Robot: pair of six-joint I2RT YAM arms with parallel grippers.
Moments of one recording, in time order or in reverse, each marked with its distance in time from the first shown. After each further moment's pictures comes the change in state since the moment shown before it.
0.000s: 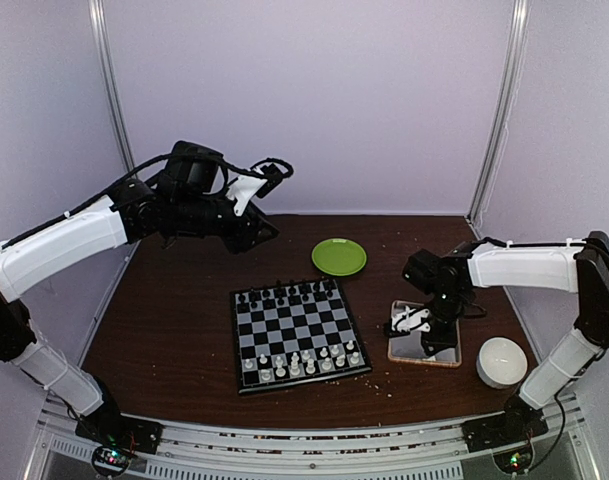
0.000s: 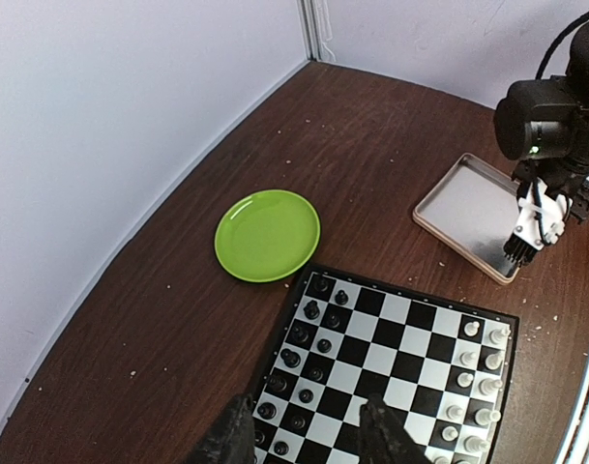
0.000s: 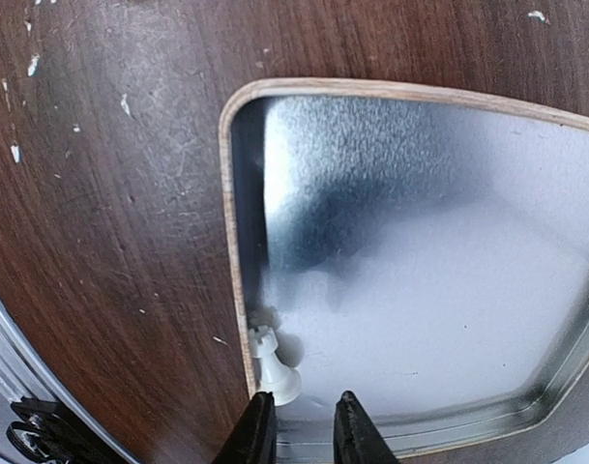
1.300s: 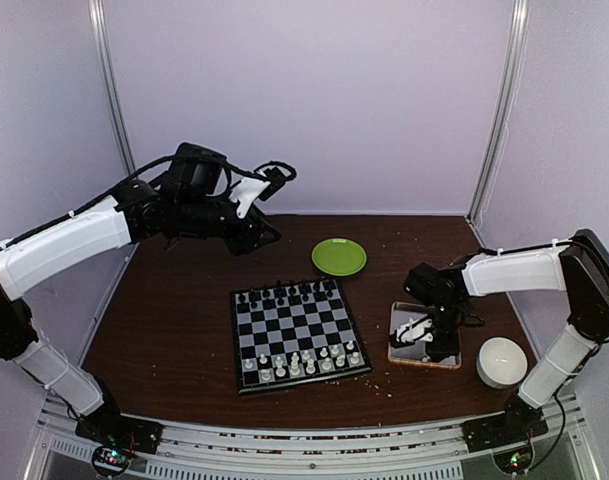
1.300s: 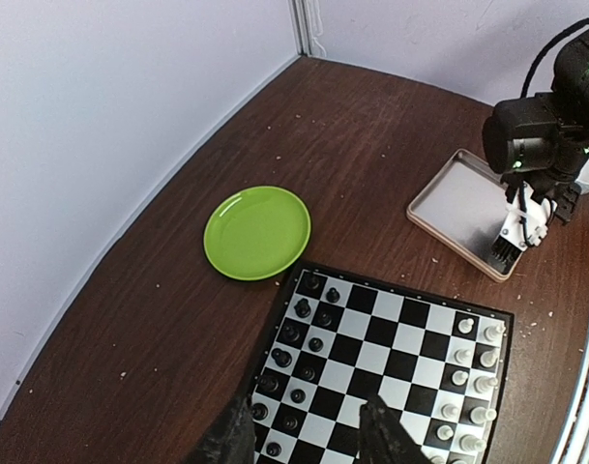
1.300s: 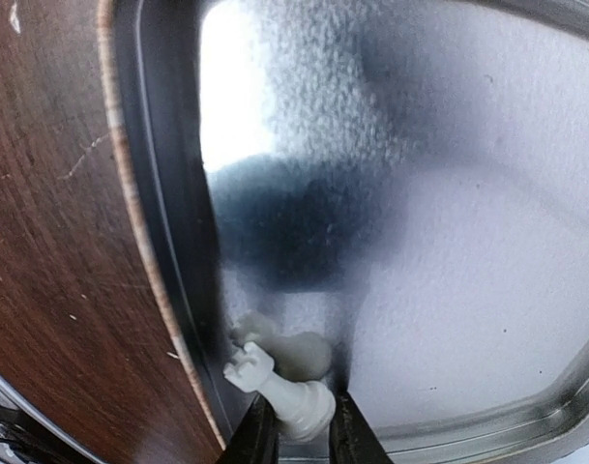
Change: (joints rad) left arm 0.000 0.015 0.000 0.000 0.020 0.001; right arm -0.022 0.049 -0.087 0.080 0.084 -0.004
